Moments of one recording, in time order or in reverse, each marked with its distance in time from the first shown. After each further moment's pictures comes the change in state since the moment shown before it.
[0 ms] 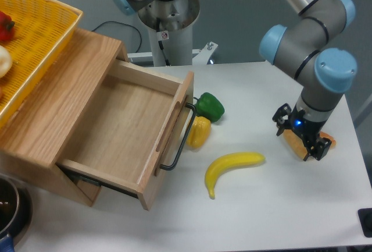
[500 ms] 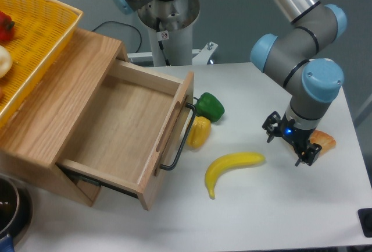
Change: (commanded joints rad) arm -0.012 0.015 -0.048 0.002 0.000 0.041
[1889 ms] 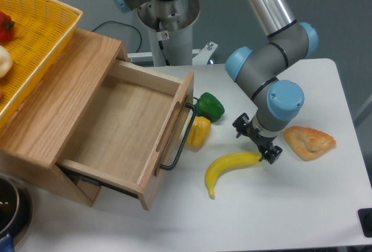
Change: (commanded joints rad) arm -0.081 -0.026 -0.120 0.006 0.096 -0.054
